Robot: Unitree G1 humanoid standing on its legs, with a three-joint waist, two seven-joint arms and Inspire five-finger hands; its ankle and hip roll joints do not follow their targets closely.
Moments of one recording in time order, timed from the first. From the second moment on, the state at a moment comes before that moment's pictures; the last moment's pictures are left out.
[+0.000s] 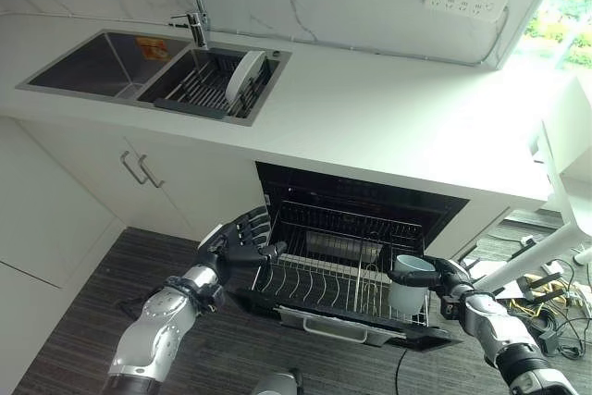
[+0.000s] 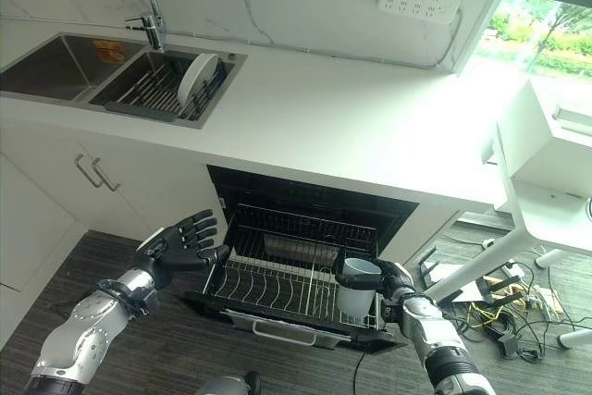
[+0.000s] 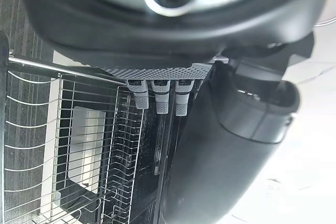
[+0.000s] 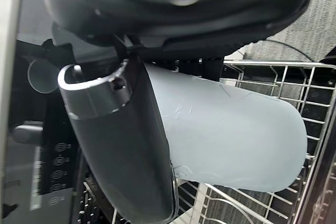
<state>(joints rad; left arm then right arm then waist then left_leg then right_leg) 0.02 0.50 -0.01 -0.03 -0.55 0.32 -0.18 -0.24 -0.47 0.17 0.69 0.44 0.21 0.03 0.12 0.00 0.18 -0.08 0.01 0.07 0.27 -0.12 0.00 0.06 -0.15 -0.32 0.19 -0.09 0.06</state>
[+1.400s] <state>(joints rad) 0.06 0.63 0.00 -0.09 -0.62 0.28 -0.25 -0.40 -0.53 0.16 1.00 0.52 0.10 -0.02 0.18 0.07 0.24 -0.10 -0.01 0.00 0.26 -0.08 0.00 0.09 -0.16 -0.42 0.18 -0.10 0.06</state>
